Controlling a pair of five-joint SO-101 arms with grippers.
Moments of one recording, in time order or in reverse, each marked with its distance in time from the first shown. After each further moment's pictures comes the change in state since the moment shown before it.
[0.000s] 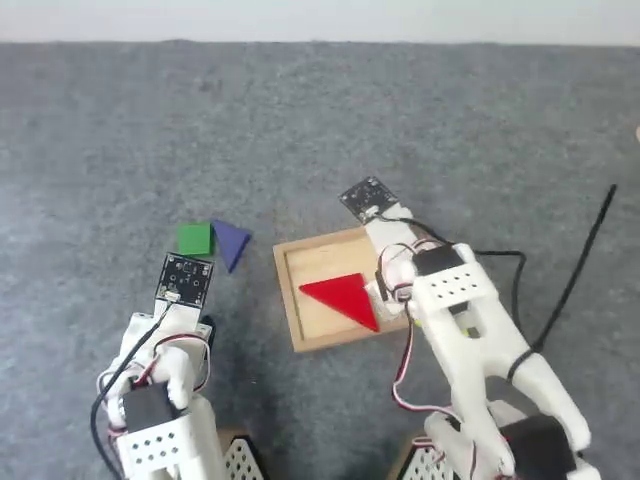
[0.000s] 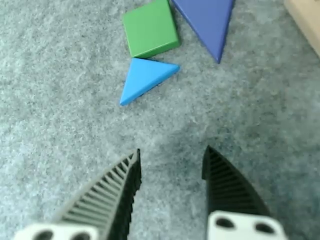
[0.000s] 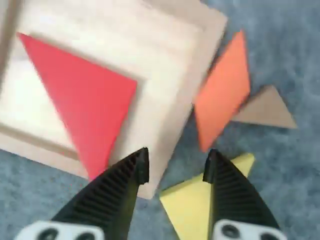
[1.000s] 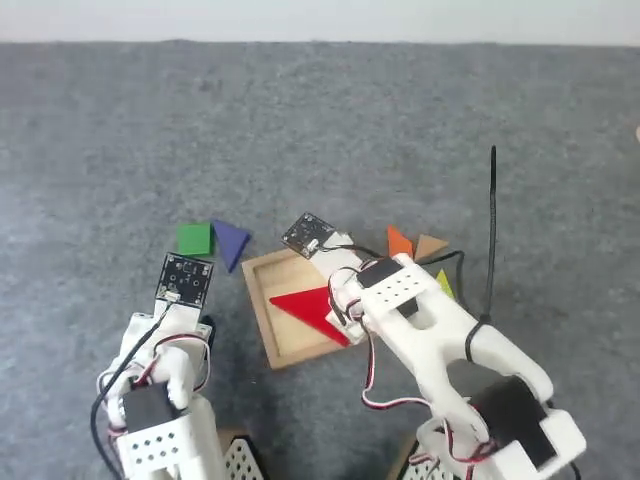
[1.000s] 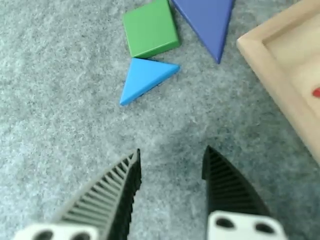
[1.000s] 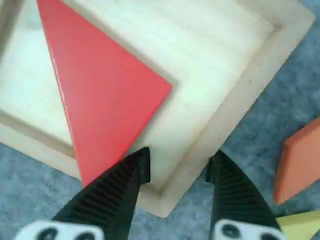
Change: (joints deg) left arm 0.0 0.0 0.0 0.0 0.0; right arm -12.5 12.8 -1.0 -5.3 -0.4
